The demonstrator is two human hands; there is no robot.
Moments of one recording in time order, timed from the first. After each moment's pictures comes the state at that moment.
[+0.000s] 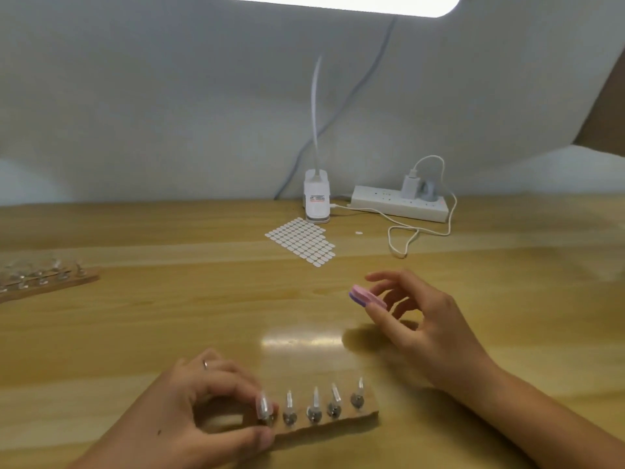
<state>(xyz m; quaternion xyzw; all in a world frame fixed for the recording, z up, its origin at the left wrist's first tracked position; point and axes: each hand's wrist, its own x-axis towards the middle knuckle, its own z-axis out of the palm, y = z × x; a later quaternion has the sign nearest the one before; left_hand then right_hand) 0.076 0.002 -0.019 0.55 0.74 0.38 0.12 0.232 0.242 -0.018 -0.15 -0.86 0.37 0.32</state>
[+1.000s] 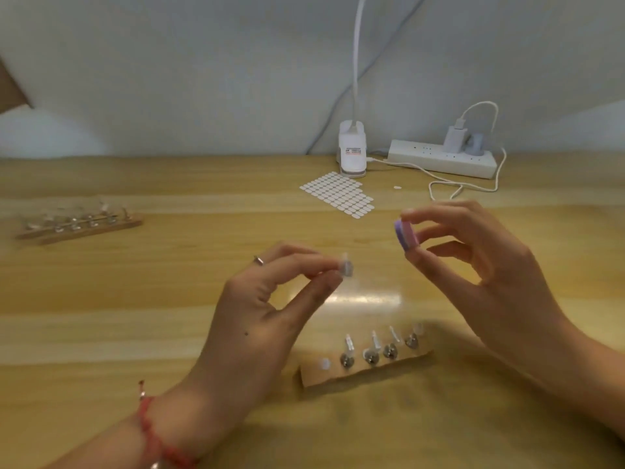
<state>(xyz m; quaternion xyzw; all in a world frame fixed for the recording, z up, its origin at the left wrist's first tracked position) 0.108 0.029 -0.006 0.48 0.64 0.60 0.02 0.234 0.208 0.003 -0.03 -0.86 0.33 0.39</state>
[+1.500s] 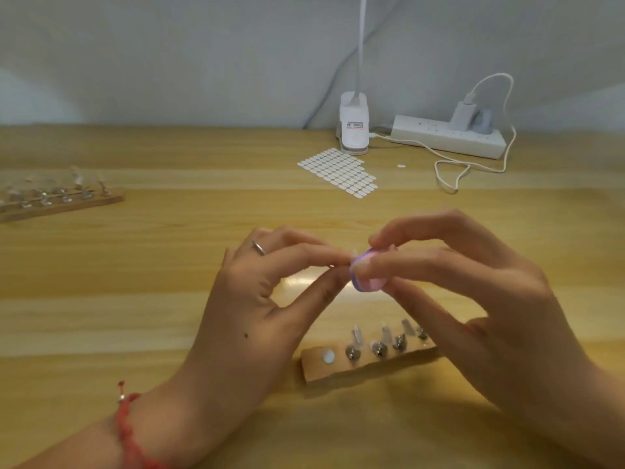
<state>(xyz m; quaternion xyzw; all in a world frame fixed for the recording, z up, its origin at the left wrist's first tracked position) 0.103 0.029 -0.017 0.51 0.66 0.54 -0.06 0.236 0.174 0.001 0.05 -0.90 0.22 0.38</state>
